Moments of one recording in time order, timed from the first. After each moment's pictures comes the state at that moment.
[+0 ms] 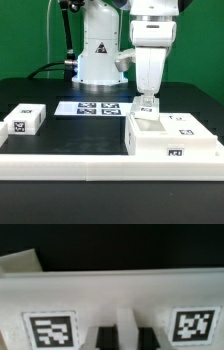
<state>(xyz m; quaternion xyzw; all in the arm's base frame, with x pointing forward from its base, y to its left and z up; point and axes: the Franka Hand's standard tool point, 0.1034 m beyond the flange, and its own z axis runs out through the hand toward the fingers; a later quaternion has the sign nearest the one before) 0.461 0.070 0.057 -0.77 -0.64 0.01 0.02</state>
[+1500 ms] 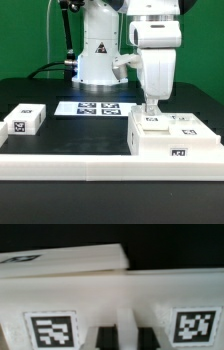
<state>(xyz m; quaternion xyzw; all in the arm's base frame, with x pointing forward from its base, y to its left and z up) 0.523 0.062 0.057 -0.72 -0.69 -0.03 0.01</state>
